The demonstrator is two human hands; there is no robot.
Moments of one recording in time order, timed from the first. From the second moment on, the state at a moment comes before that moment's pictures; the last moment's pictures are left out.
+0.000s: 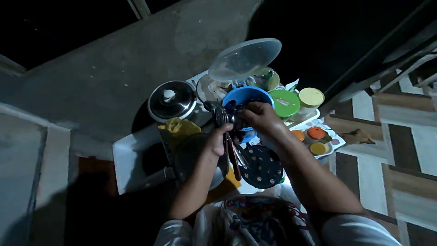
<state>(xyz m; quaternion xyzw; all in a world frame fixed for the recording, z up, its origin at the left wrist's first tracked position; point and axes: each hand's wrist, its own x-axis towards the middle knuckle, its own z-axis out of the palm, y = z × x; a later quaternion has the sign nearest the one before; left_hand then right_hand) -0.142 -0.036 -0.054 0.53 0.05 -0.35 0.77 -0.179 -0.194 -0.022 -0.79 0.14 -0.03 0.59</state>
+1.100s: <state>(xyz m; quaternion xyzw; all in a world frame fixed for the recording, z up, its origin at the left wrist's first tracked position) -0.149 -0.011 -0.067 0.47 -0.01 -0.39 0.79 -0.117 -0.240 -0.071 -0.93 0.19 -0.10 0.30</state>
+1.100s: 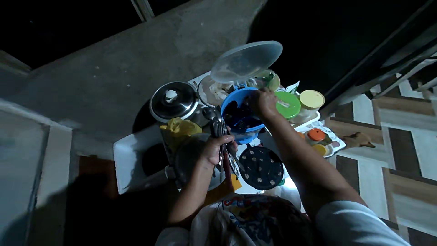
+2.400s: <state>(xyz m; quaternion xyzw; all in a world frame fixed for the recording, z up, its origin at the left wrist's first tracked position) -0.133 0.013 -0.102 0.36 -0.22 -0.42 0.80 -0.168 -0.266 -0.032 -0.75 0.16 -0.24 0.59</state>
